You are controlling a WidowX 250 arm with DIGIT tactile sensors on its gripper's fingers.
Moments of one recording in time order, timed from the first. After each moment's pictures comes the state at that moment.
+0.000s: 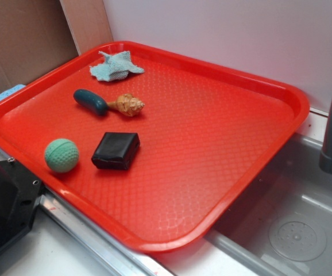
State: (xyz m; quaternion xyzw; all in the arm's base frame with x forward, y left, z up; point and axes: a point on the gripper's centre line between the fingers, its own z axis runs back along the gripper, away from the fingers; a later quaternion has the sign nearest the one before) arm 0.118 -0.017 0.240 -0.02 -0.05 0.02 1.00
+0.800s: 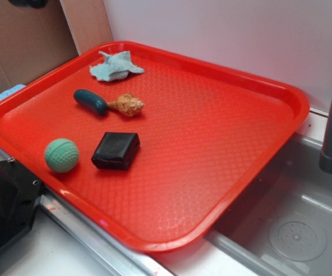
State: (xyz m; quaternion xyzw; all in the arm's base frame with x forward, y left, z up) arm 0.150 0.015 0.204 0.02 -0.10 0.16 0.98
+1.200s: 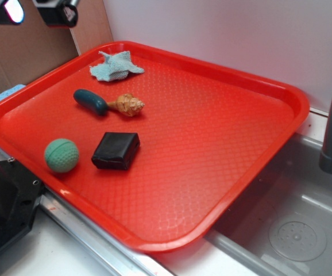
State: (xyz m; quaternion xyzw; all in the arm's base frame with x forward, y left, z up) arm 0.188 0.065 0.145 0.06 -0.11 0.27 0.96
